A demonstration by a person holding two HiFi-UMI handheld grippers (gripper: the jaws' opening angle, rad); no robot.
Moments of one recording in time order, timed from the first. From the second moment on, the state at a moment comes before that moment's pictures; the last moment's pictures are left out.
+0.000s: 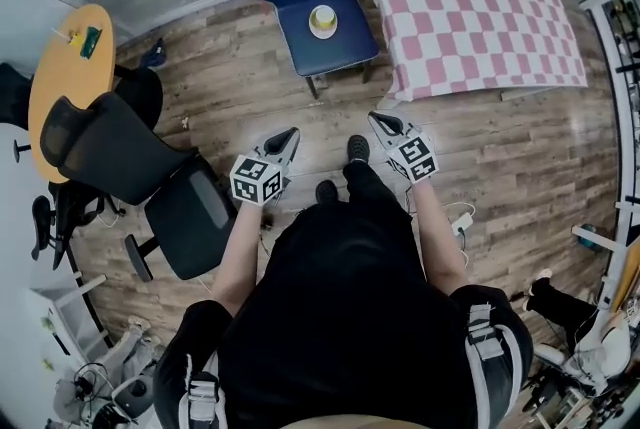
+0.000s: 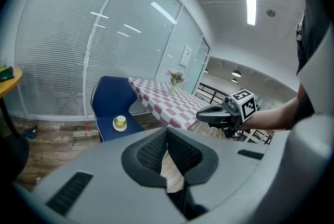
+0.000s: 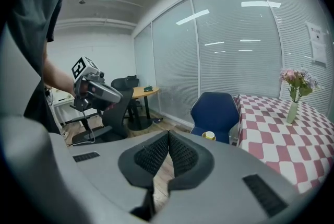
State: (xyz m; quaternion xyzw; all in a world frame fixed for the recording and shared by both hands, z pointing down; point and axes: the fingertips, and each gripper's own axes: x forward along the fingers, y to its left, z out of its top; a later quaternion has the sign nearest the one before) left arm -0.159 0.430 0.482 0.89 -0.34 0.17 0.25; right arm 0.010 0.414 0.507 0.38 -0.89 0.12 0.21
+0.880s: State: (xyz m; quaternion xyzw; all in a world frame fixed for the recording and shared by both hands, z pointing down) left arm -0.087 0.314 0.493 0.86 -0.39 0.18 0.27; right arm 0.070 0.271 0.542 0.30 -0.91 0.15 0.22
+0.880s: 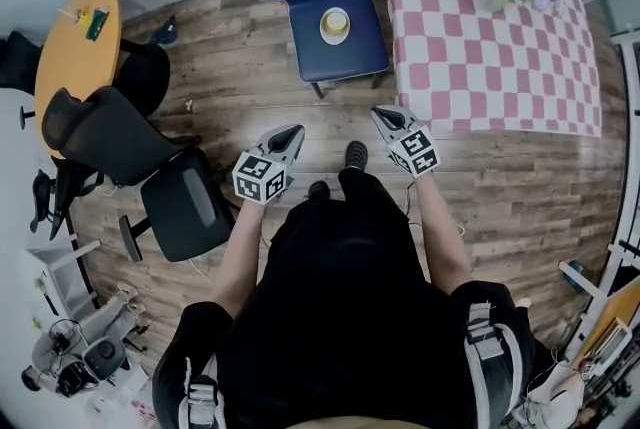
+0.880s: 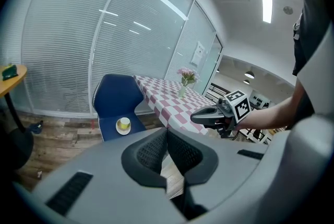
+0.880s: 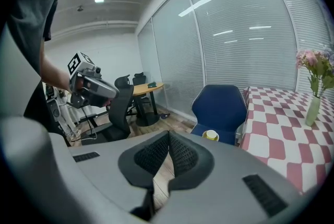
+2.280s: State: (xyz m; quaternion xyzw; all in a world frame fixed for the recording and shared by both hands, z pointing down) left arm -0.129 0.171 0.498 0.86 -0.40 0.16 0.27; right arm 0.027 0.141 0.559 0.27 -0.92 0.14 0.26
